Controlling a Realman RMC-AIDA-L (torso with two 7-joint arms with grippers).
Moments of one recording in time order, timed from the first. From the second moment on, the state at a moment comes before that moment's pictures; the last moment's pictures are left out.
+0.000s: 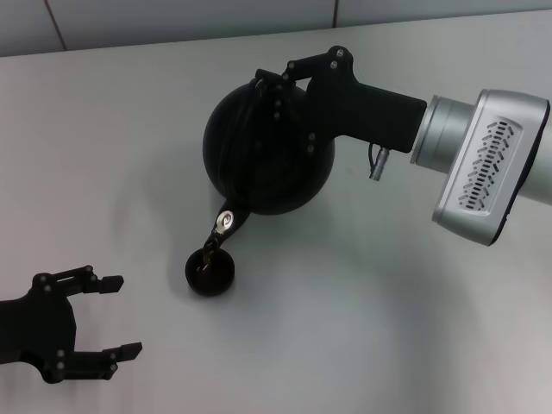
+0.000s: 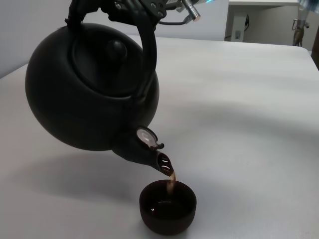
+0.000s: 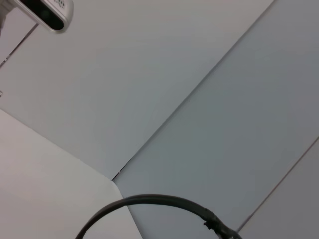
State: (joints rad) left arm -0.23 -2.06 0.97 0.97 2.02 1.65 -1.17; right arm 0.51 2.09 -1.36 -0.53 -1.05 -1.21 0.18
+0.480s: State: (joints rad) left arm -0.23 -2.06 0.97 0.96 2.02 1.65 -1.17; right arm 0.51 2.09 -1.36 -0.54 -1.05 -1.21 0.17
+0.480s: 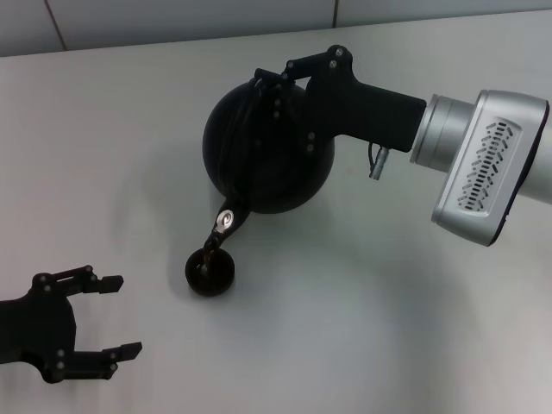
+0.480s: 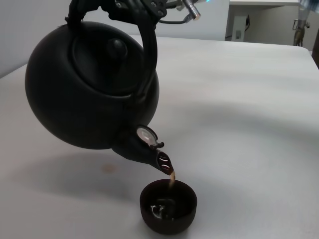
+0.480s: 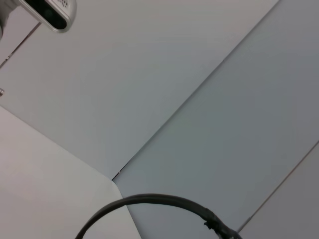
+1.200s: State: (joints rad) left arm -0.23 -2.06 0.97 0.96 2.02 1.64 -1.17; right arm 0.51 2.09 -1.36 -0.53 -1.05 -1.22 0.16
